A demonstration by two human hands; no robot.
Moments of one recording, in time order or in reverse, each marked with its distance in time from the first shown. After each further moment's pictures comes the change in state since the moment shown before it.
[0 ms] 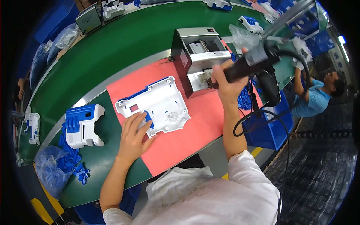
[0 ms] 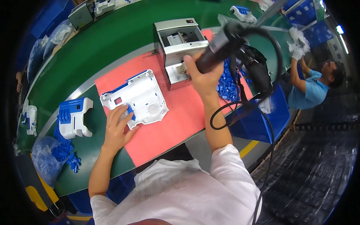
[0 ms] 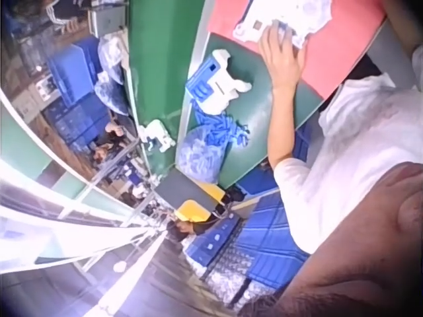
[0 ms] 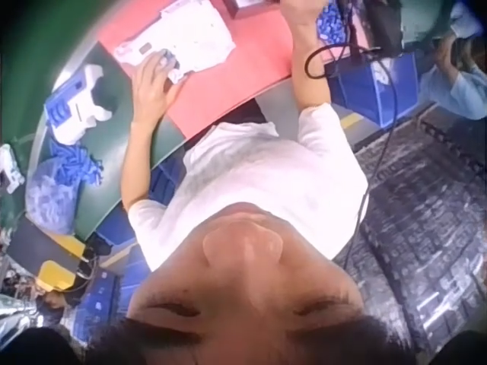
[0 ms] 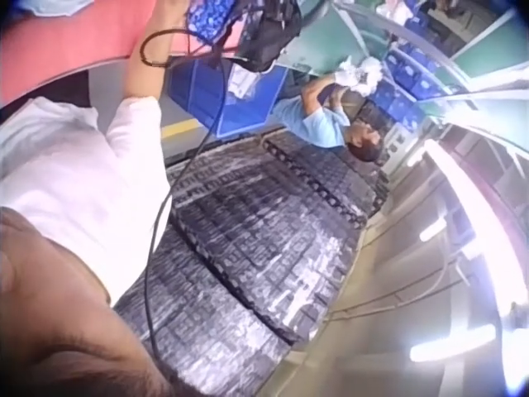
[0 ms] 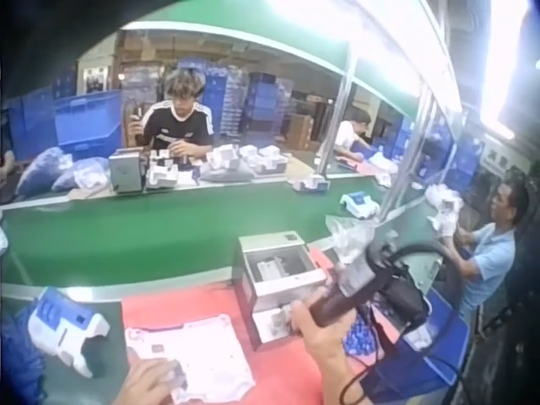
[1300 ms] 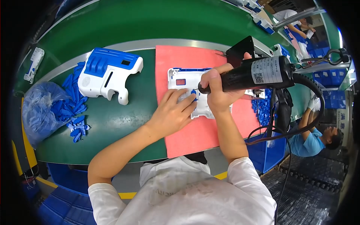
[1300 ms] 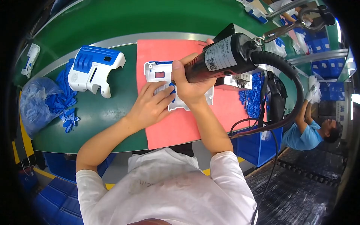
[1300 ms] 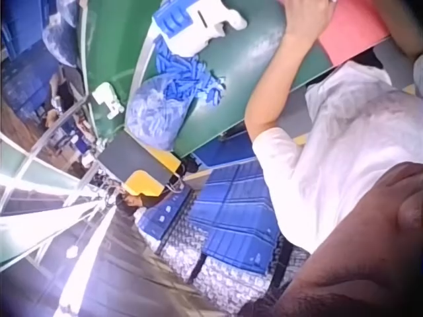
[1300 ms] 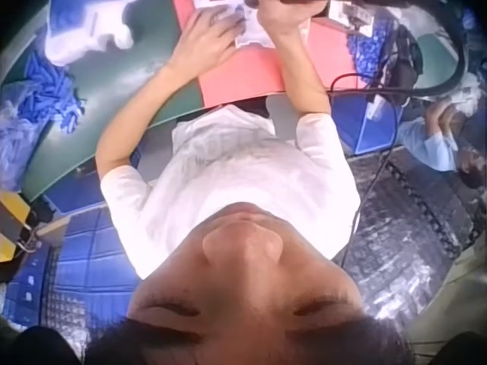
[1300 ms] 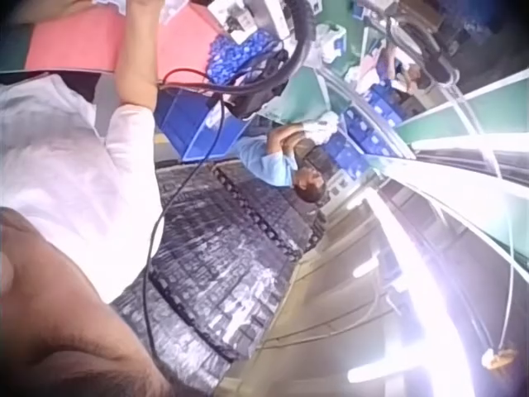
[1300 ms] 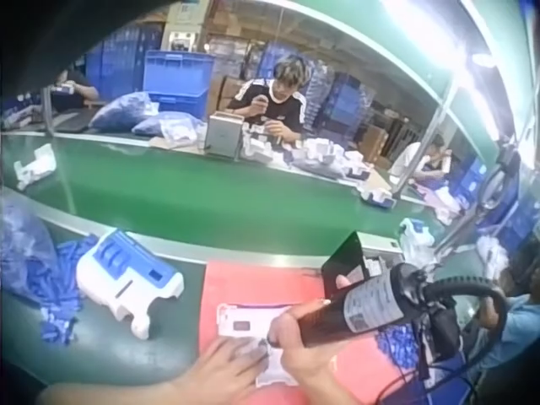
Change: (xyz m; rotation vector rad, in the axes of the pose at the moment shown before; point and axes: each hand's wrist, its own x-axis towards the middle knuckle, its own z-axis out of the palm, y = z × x) left_hand -0.008 0.003 0.004 0.018 0.080 -0.001; right_hand -0.075 -0.011 0.147 0.266 -0.317 -0.026
